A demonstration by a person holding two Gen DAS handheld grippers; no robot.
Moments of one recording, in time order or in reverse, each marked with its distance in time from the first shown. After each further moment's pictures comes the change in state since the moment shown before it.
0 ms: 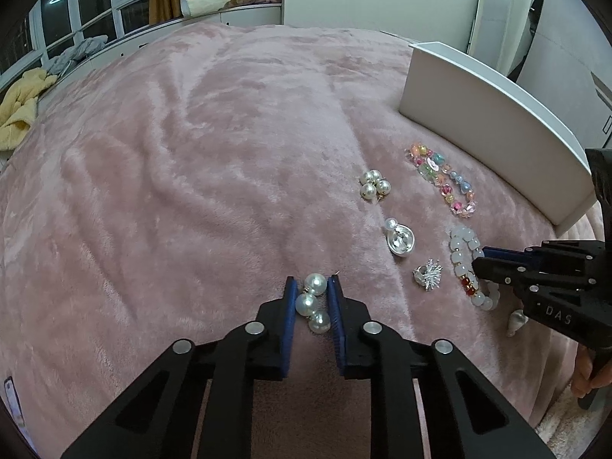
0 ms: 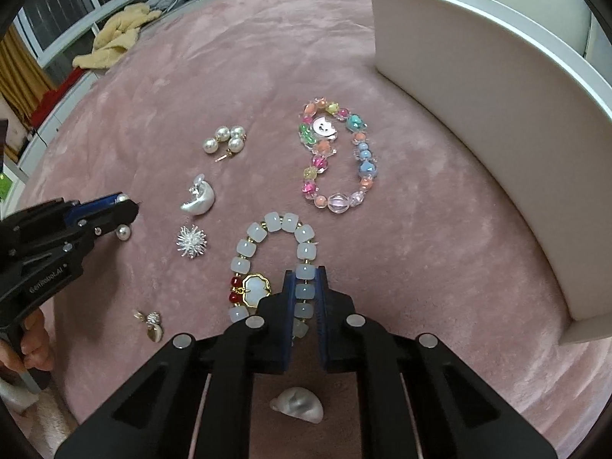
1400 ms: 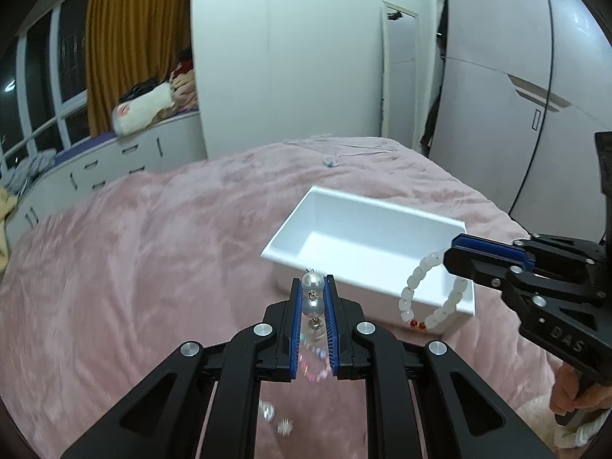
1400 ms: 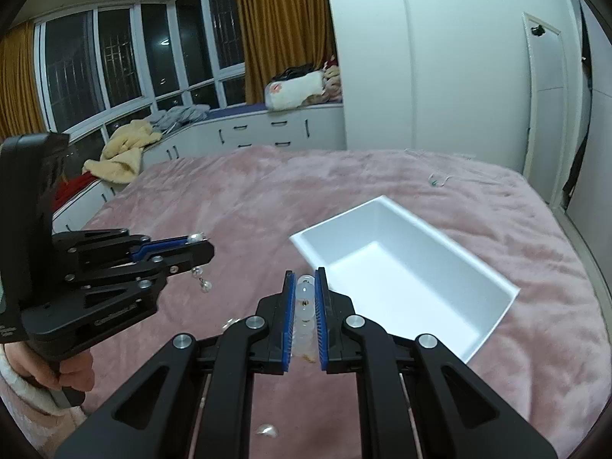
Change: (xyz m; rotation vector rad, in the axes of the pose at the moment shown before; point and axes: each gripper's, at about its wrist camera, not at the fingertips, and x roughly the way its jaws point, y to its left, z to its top) left arm -0.134 -0.138 0.139 0.260 -0.291 -0.132; right arm -0.217 -0.034 0.056 0.012 -0.492 -0.097
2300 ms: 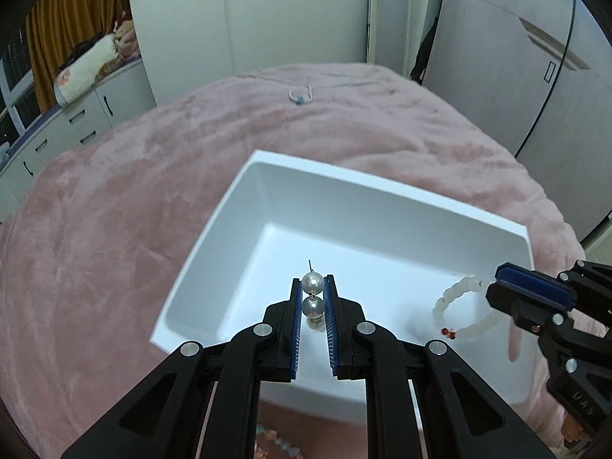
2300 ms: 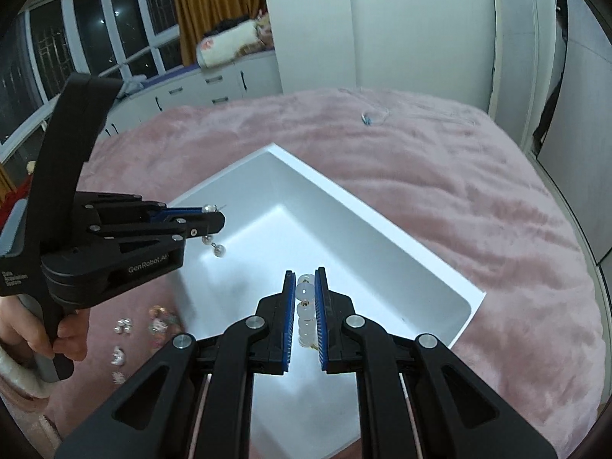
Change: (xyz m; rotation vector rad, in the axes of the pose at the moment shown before) left arm 0.225 -0.035 0.055 0.039 0.311 -0.081; right arm 0.113 -0.125 -0.011 0.116 0.239 -0.137
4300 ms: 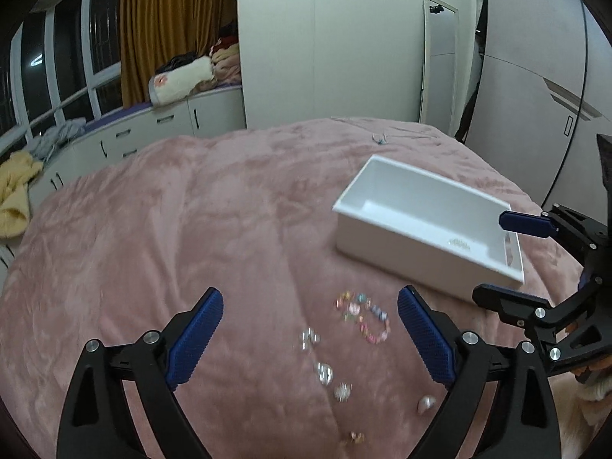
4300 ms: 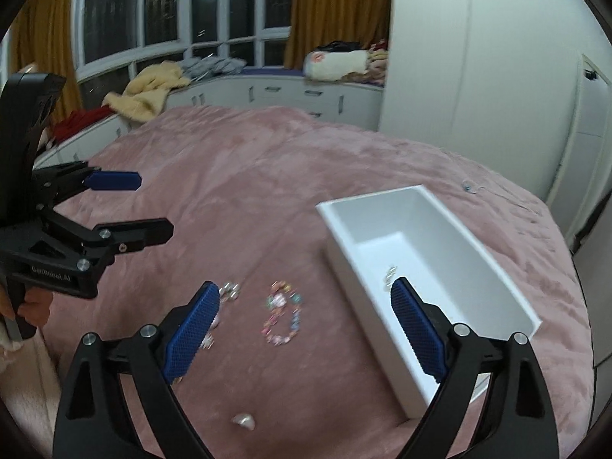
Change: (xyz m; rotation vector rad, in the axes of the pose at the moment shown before) left arm -0.194 0.078 -0.188 -0.160 -0.239 0.159; right arm -0.069 0.156 -0.053 -0.387 -0.114 0.160
